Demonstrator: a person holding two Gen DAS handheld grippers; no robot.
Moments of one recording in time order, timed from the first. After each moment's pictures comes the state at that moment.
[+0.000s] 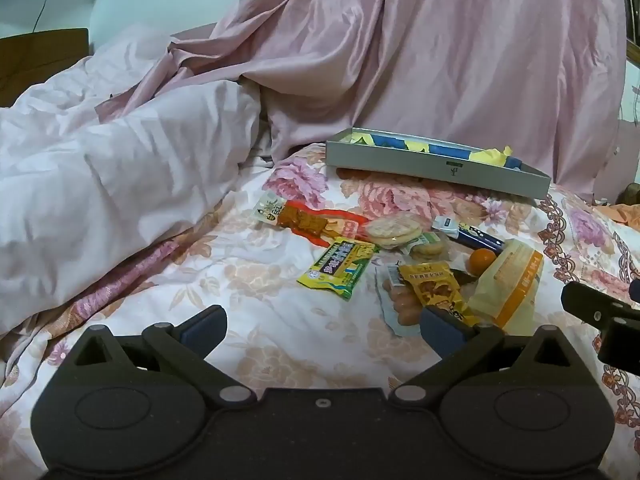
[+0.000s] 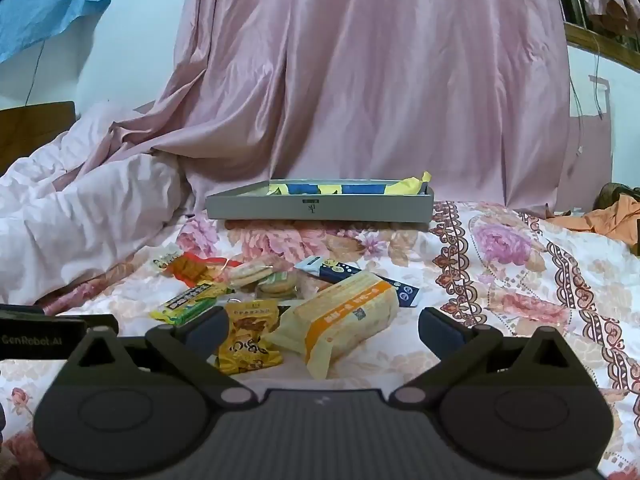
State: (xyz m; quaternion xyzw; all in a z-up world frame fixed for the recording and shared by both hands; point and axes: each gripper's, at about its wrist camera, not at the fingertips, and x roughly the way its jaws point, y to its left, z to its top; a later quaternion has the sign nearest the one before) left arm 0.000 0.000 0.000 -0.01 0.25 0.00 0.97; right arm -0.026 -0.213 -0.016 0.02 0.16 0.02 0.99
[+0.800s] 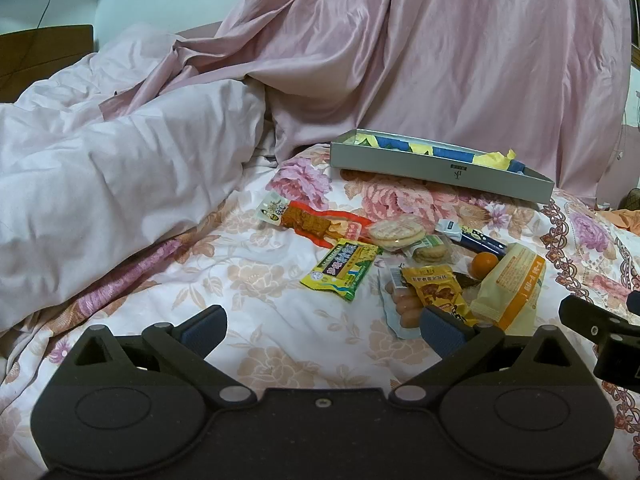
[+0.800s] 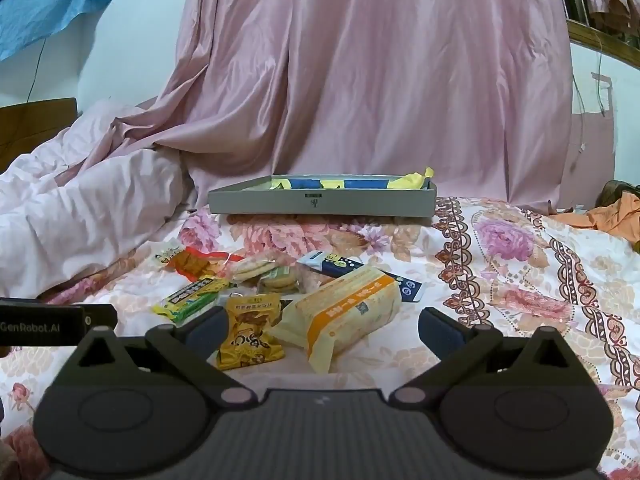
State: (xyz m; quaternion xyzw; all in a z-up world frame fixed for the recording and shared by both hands) left arm 0.000 0.001 0.000 -0.02 0.25 0.01 0.97; right arm -0.028 -0.214 -0.018 0.02 0.16 0.02 0.99
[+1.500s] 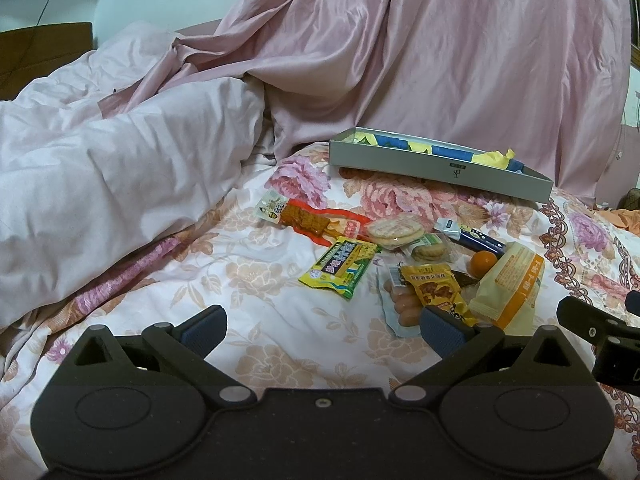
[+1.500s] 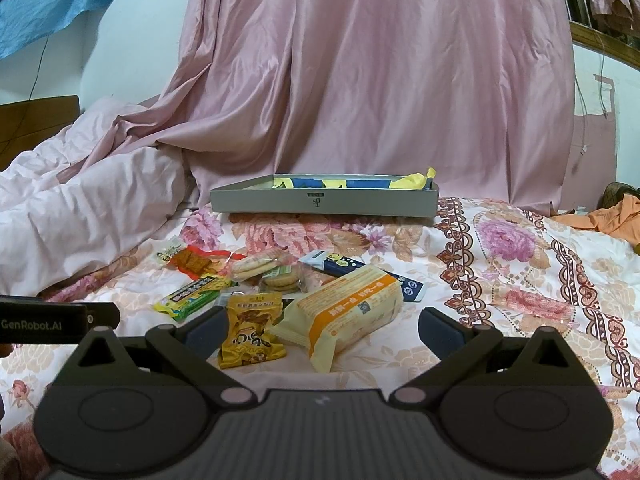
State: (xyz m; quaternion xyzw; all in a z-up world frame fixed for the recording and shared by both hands) left arm 0.001 0.002 0.001 -0.02 0.25 0.01 0.97; right arm -0.028 -0.212 -0.018 0.02 0.16 0.02 0.99
